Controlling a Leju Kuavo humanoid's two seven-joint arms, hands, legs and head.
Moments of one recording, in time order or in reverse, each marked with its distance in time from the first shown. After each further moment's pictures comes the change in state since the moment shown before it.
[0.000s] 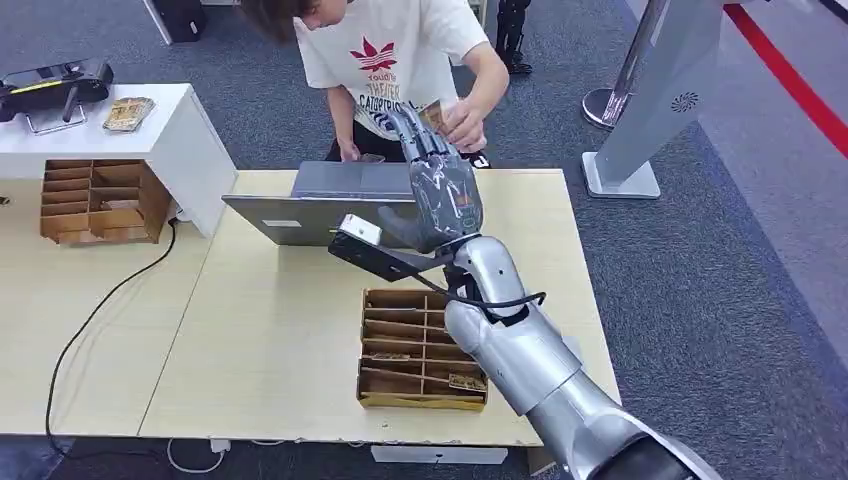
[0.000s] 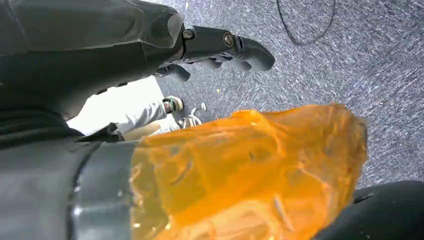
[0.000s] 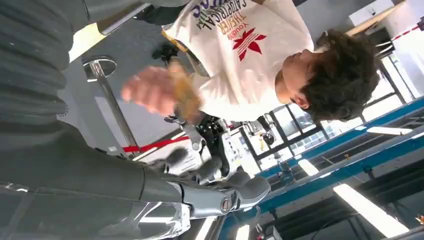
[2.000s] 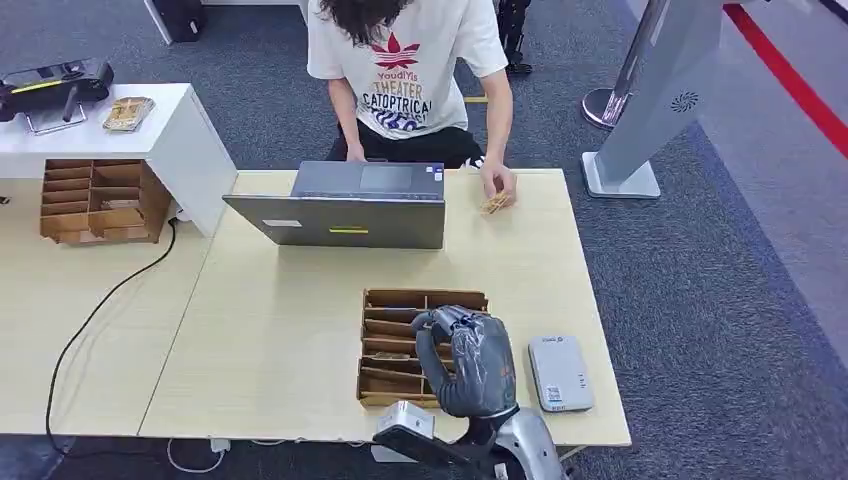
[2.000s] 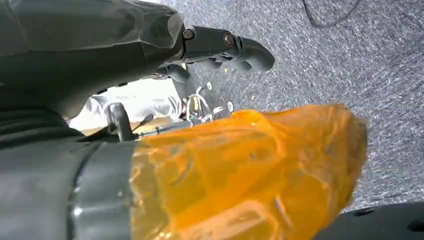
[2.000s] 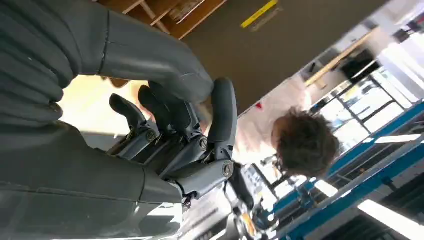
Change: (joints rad) left arm 0.036 -0.016 0.095 0.000 0.005 0.064 0.037; right arm 0.641 -0.174 0.061 -0.552 0.038 -0.078 -0.015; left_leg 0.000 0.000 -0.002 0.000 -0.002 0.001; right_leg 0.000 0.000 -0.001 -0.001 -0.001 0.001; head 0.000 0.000
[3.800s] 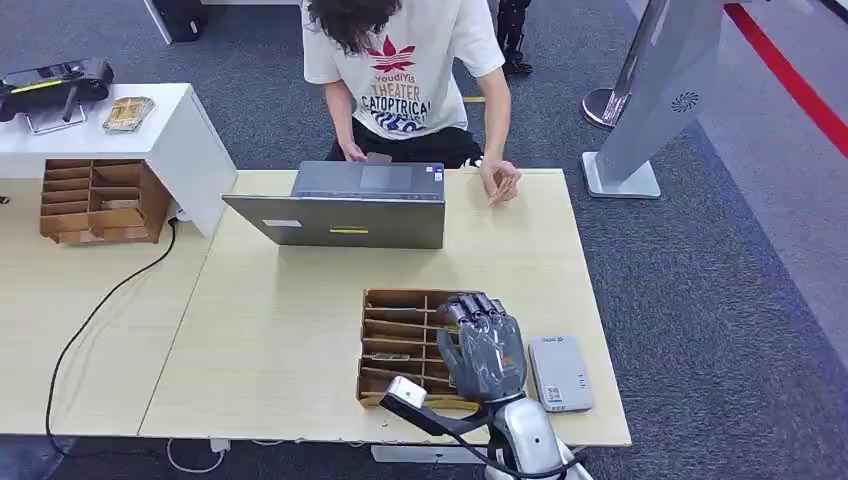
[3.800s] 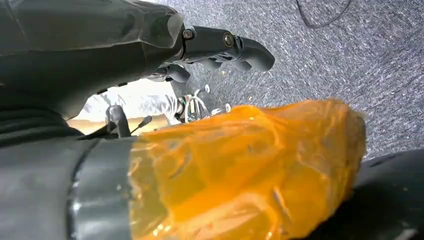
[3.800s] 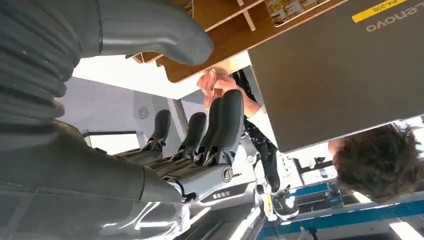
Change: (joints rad) left arm 0.001 -0.032 0.015 0.000 -0.043 0.014 0.001; right arm -0.056 0.002 -0.068 0.218 0.285 -0.027 0.148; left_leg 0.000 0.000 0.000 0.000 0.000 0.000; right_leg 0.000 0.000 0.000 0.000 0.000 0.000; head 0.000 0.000
